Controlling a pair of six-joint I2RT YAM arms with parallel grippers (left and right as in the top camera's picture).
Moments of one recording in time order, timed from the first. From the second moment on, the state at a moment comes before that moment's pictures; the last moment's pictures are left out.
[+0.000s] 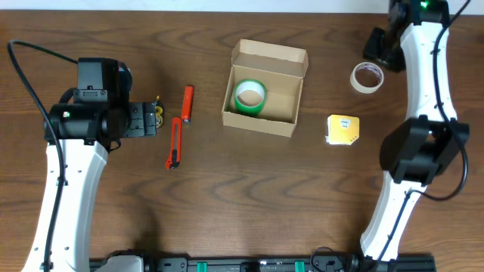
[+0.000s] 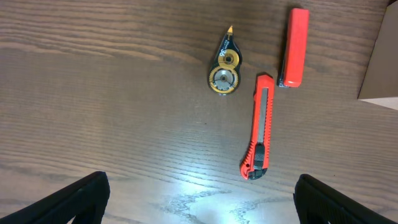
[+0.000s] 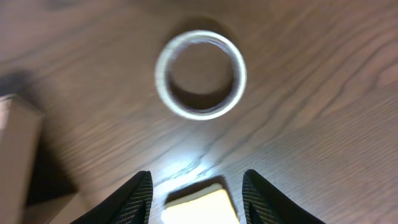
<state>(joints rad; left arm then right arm) -0.02 1.35 1.30 -1.07 -0.08 -0.04 -0.13 2.31 2.32 -1.35 0.10 0.41</state>
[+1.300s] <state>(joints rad) -0.02 1.35 1.30 -1.07 -0.08 -0.04 -0.24 2.59 2.31 -1.24 0.04 0.46</state>
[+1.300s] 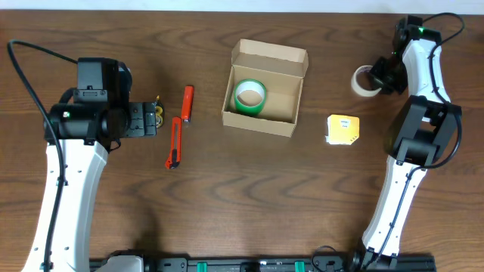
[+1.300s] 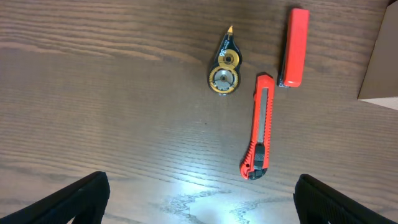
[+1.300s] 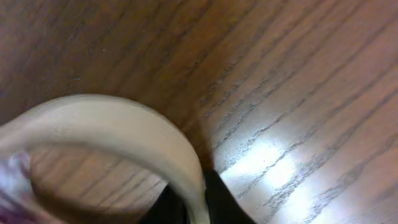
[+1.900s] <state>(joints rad) -0.02 1.35 1.30 -1.07 -0.08 -0.04 -0.22 2.55 2.31 -1.35 0.01 0.41</state>
